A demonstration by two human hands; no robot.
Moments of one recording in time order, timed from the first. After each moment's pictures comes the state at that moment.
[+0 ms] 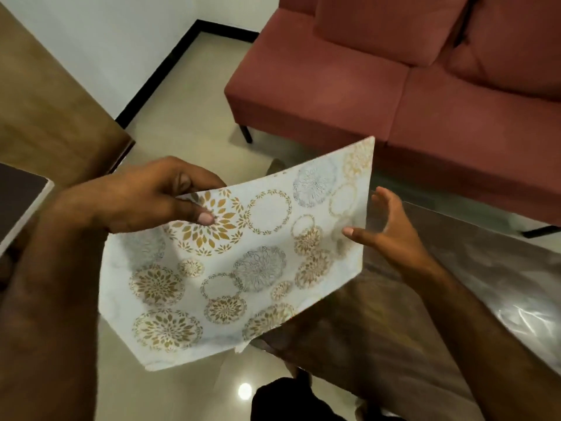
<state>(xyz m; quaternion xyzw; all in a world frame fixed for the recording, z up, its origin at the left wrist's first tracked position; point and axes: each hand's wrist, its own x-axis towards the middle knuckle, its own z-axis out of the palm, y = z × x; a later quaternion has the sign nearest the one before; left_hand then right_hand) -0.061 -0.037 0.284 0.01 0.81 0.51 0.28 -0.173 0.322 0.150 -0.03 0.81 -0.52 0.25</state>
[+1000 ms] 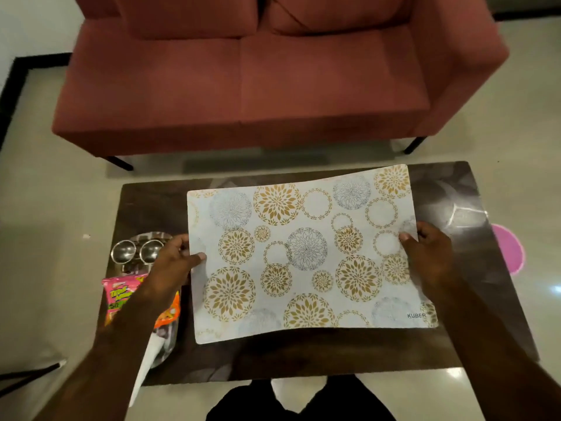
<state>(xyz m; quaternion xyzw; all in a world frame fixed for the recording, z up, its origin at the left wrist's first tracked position) -0.145 0.271 0.063 -0.29 0.72 0.60 0.18 -0.156 0.731 0.053 0.33 0.77 -0.54 0.07</state>
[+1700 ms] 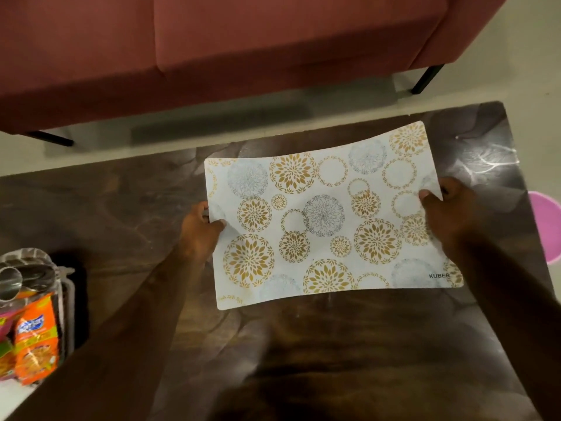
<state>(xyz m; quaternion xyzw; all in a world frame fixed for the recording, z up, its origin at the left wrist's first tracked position) -0.288 0.502 -0.136 -0.35 0.80 0.44 0.21 -0.281 0.915 -0.138 0.37 0.81 -0.44 0.12</state>
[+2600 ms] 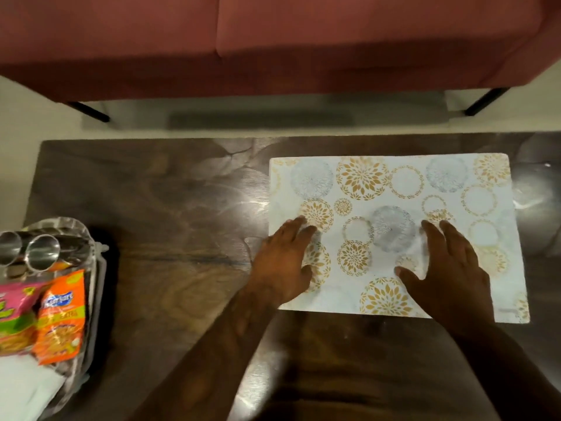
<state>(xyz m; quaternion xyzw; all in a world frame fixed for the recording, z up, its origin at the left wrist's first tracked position) -0.233 0.517 -0.152 0.07 0.94 0.20 0.27 -0.222 0.794 -0.143 0.11 0.96 -0.13 0.23</state>
